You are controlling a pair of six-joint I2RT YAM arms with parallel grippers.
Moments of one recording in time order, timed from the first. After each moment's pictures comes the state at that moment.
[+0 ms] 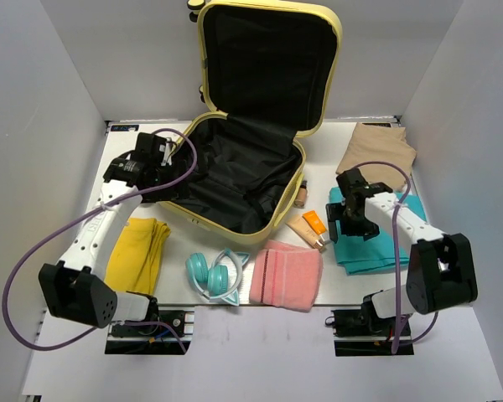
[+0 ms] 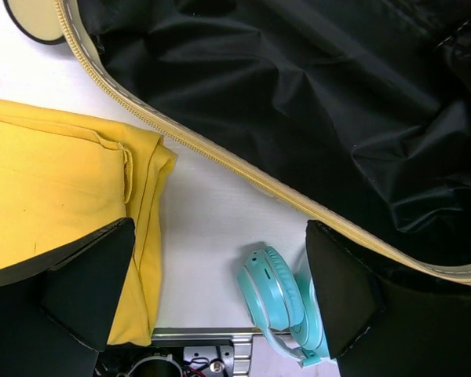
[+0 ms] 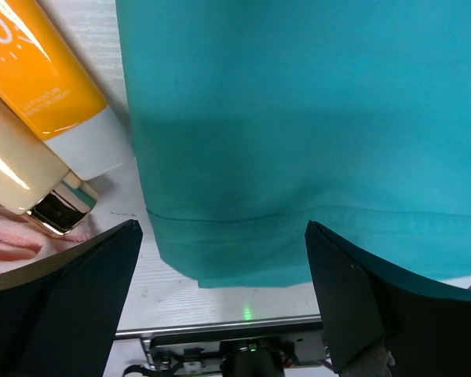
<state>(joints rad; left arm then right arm) -0.24 1.32 1.32 -1.00 -0.09 -0.26 0.29 1.39 0.91 -0.88 0.16 0.19</state>
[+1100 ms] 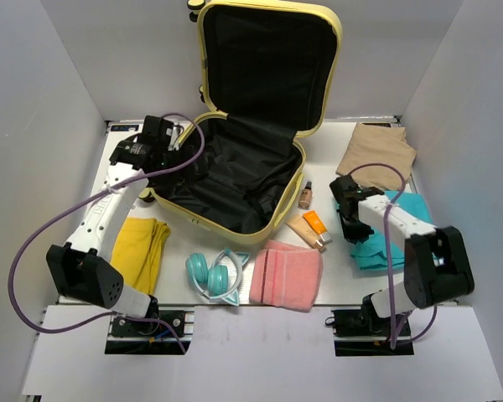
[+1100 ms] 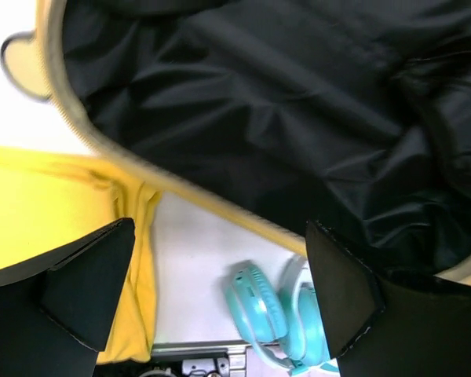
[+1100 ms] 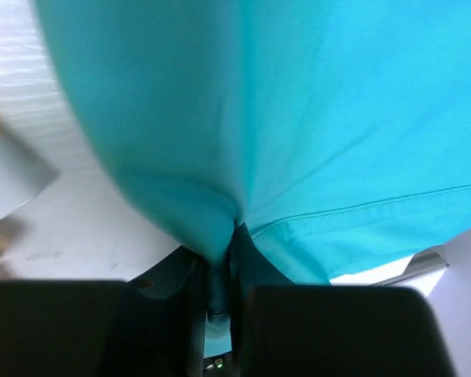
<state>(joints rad) -0.26 1.46 1.49 -1.02 -0.08 -0.25 0.34 1.48 0.86 -0.83 0.38 0.18</state>
